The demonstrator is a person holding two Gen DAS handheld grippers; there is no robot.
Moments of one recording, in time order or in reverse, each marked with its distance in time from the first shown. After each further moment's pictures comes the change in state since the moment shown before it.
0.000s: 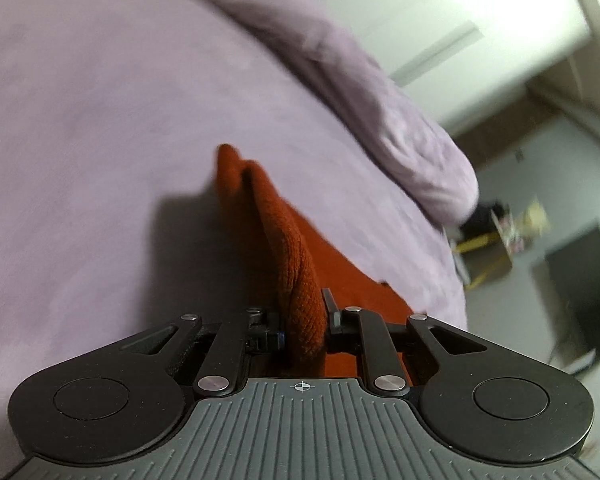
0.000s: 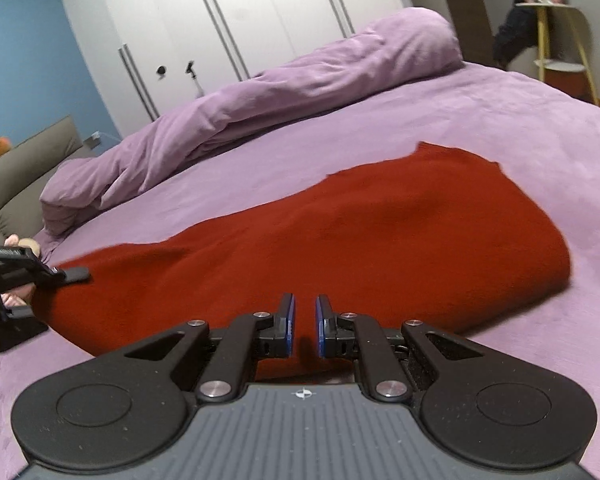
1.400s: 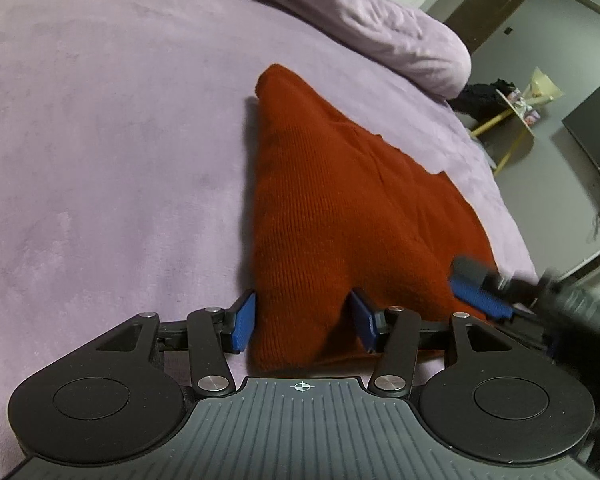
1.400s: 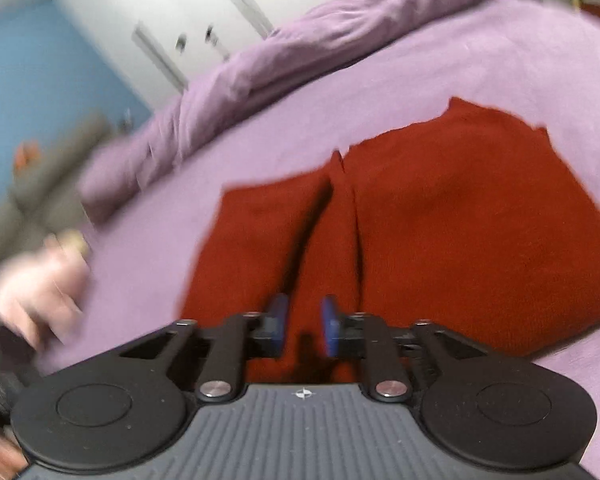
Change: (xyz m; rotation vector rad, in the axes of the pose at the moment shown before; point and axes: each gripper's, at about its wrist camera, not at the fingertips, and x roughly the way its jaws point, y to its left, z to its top) left arm 0.056 -0.038 -0.094 0.227 0.205 0.092; right arm 0.038 -0.043 0.050 0.175 0.194 0.230
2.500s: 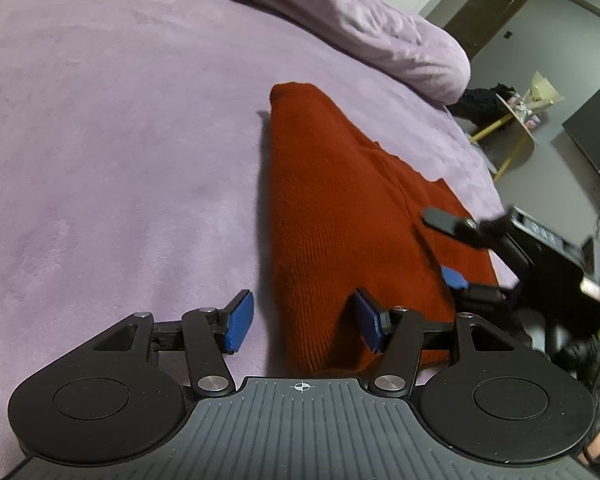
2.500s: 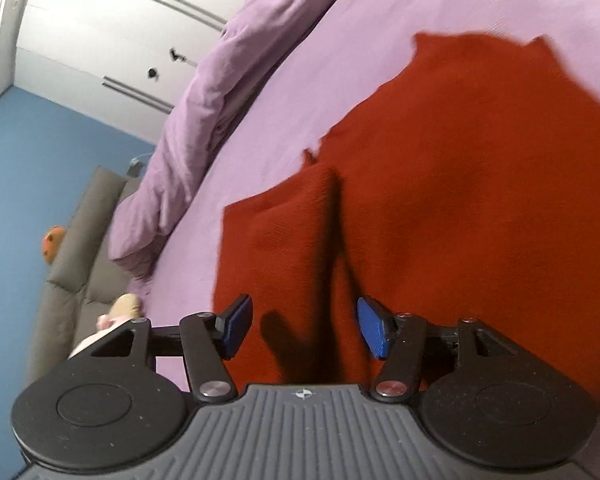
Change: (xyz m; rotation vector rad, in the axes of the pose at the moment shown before) left arm -0.001 -0.009 0.003 -0.002 -0.017 0.004; right arm 0.048 -0.055 0.040 0.275 0.108 0.145
